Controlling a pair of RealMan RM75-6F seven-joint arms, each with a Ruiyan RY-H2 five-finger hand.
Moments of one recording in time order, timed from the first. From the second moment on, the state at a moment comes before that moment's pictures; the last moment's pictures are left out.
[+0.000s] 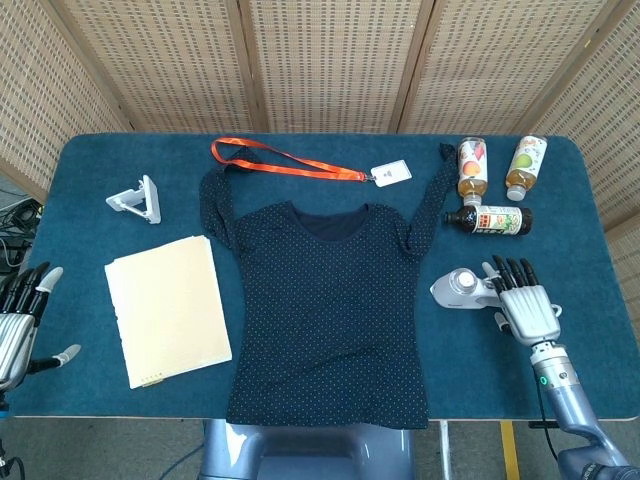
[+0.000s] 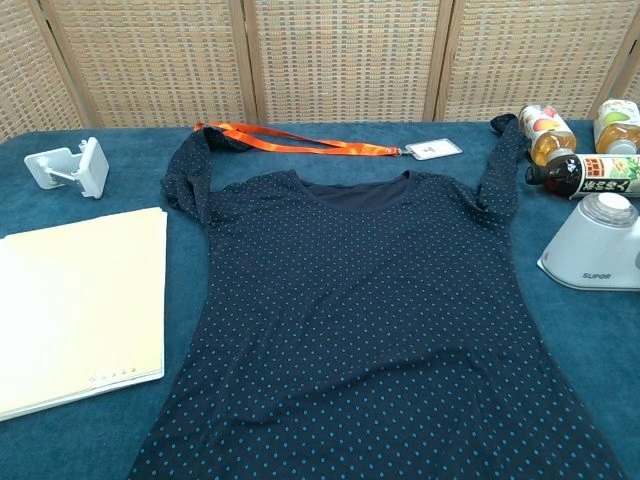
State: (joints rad) left arm -0.10 -1.00 -0.04 -1.83 1.48 1.46 0.16; right arm 0.35 -1.46 0.09 -1.06 -1.47 1.17 -0.14
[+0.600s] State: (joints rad) left arm -0.11 -1.01 -0.05 -1.83 1.46 1.44 0.17; right arm 0.41 -1.55 0.12 -0.88 -1.42 1.11 -0.13
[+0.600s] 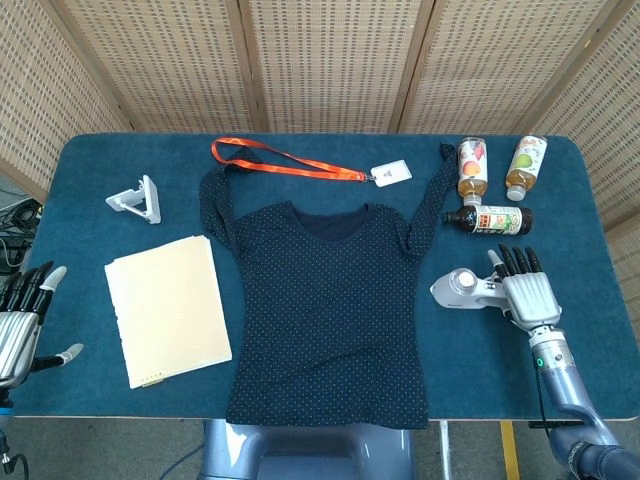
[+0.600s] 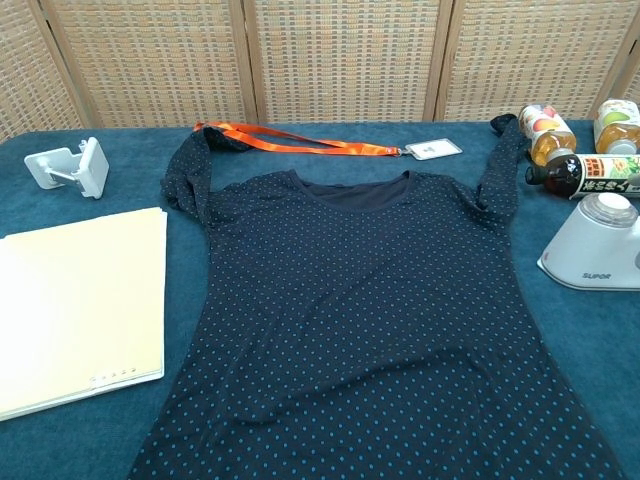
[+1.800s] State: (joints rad) left arm -0.14 -1.03 -0.05 -1.82 1.43 1.41 0.19; right arm 0.51 -1.73 0.08 -0.46 -1.50 1.09 0.30
